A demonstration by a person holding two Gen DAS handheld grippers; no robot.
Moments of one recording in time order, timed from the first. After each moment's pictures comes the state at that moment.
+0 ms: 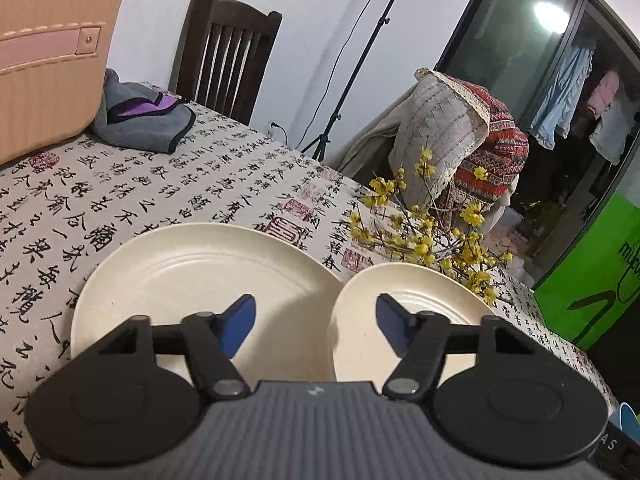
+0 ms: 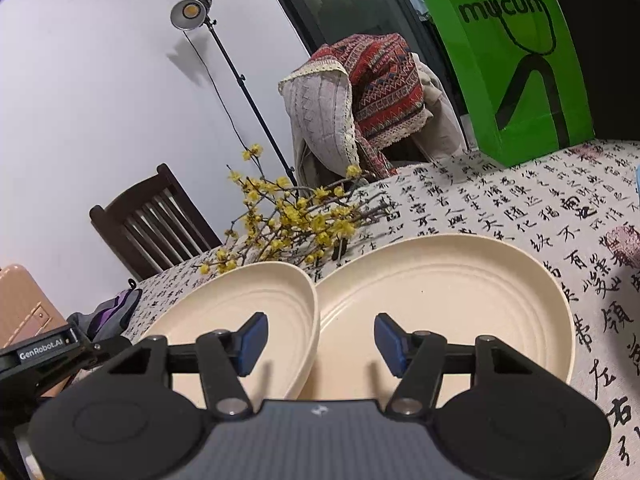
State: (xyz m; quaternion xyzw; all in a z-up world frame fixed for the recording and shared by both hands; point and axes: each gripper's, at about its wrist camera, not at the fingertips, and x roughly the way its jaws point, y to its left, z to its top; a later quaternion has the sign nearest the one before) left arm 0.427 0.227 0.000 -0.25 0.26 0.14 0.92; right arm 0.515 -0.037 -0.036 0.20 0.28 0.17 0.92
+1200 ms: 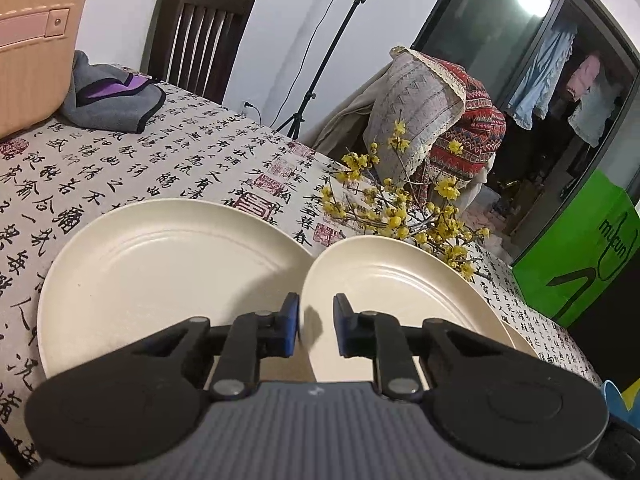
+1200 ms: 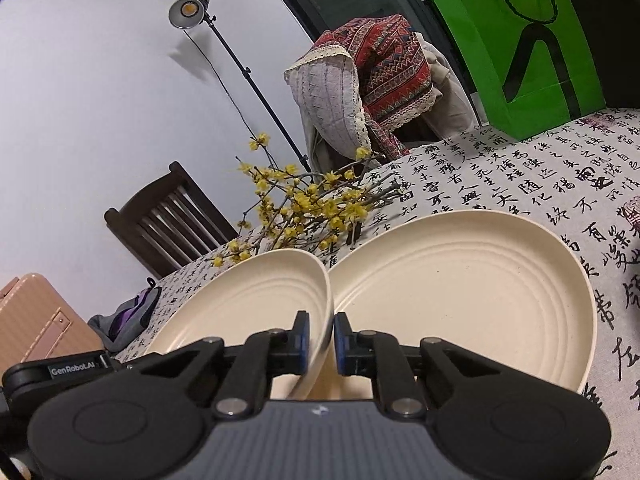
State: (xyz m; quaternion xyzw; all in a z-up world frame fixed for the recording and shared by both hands) left arm 0.431 0.221 -0.007 -0.25 0.28 0.09 0.92; right arm 0.517 -0.040 -0.042 0.23 0.29 0.20 0.91
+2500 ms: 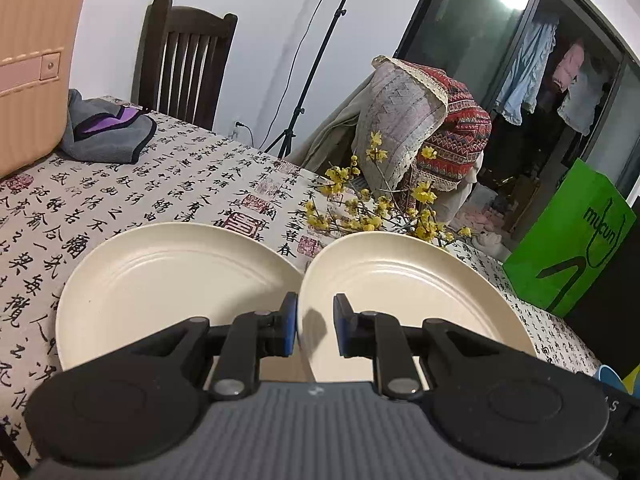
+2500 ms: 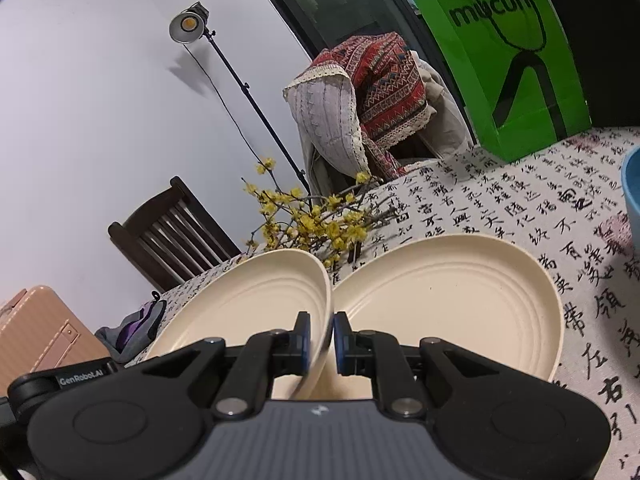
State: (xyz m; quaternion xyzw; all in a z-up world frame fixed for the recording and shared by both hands) left arm 0.415 0.201 0.016 -0.21 0.27 0.09 0.94; right arm 0.494 -0.051 -0.019 0.23 0.28 0.19 0.91
